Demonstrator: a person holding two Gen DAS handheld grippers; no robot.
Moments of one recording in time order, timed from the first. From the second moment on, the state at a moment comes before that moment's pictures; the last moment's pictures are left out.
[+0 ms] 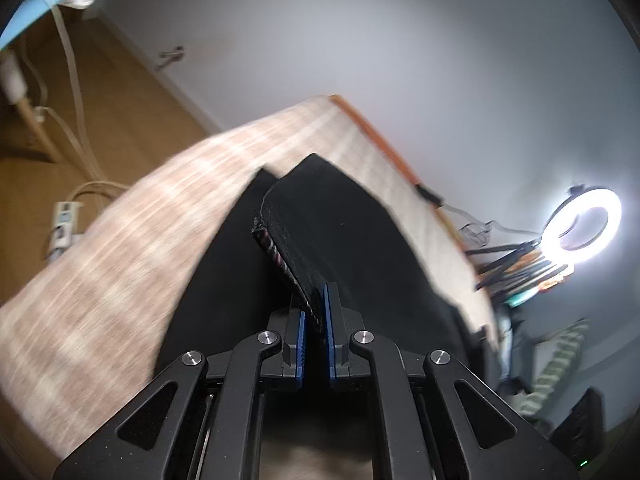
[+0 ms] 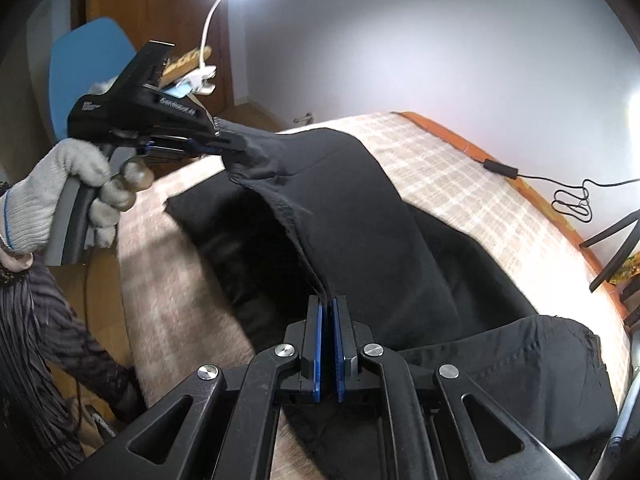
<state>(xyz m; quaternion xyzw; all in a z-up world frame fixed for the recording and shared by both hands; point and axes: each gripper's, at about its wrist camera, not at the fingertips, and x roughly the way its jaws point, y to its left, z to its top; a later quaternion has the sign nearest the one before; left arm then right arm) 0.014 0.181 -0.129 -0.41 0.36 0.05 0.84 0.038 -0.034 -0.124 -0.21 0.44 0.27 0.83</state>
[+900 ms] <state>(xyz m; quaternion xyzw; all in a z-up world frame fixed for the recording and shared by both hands) -0.049 0.157 -0.105 -0.28 0.35 0.12 0.88 0.026 -0.076 -0.105 -0.14 0.46 0.25 0.84</state>
